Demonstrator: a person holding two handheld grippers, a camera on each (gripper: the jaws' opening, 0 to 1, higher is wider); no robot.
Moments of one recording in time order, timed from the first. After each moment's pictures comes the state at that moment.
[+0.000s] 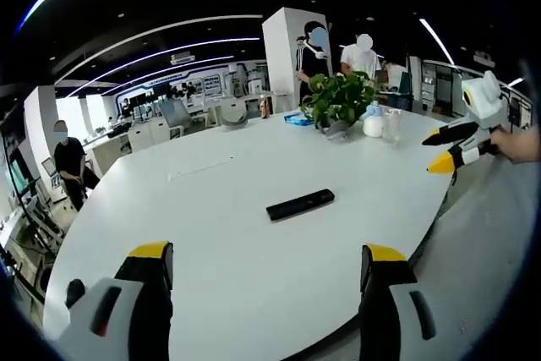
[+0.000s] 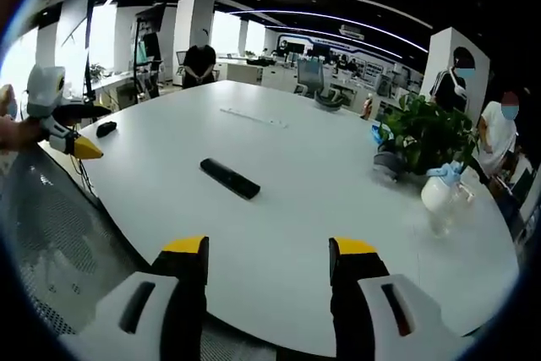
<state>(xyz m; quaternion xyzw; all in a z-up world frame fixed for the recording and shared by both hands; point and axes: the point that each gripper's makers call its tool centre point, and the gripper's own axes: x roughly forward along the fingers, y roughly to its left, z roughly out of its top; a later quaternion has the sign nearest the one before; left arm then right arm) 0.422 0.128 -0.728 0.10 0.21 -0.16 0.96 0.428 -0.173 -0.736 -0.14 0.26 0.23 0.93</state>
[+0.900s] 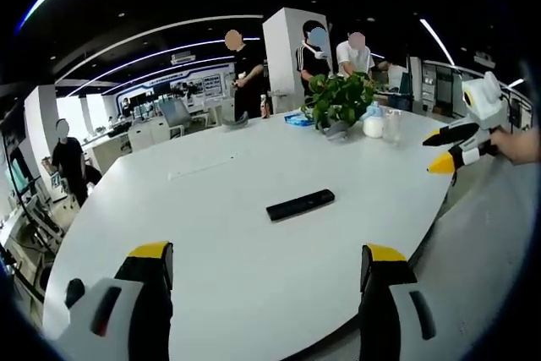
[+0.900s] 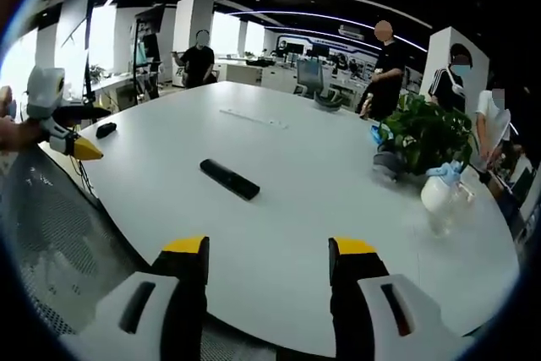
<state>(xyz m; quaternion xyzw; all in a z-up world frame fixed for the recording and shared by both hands) 0.420 0.128 -0.728 0.09 0.21 -0.16 0.96 0.429 -0.173 -0.736 -0.14 0.26 0.23 0.93</state>
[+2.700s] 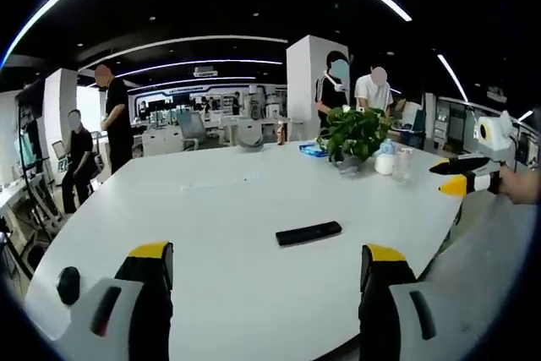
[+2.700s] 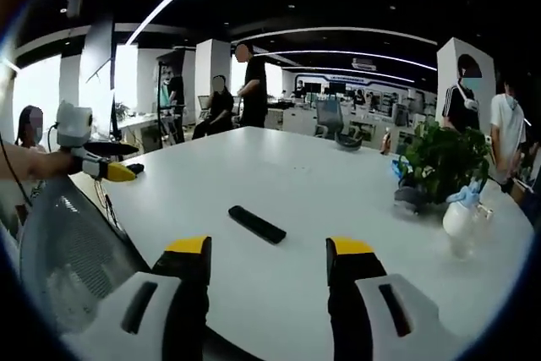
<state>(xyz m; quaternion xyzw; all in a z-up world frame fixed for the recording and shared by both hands) 0.430 0.144 -0.707 0.03 0.15 -0.12 0.98 0.430 -0.151 -0.696 -0.08 0.16 0.31 0.94</state>
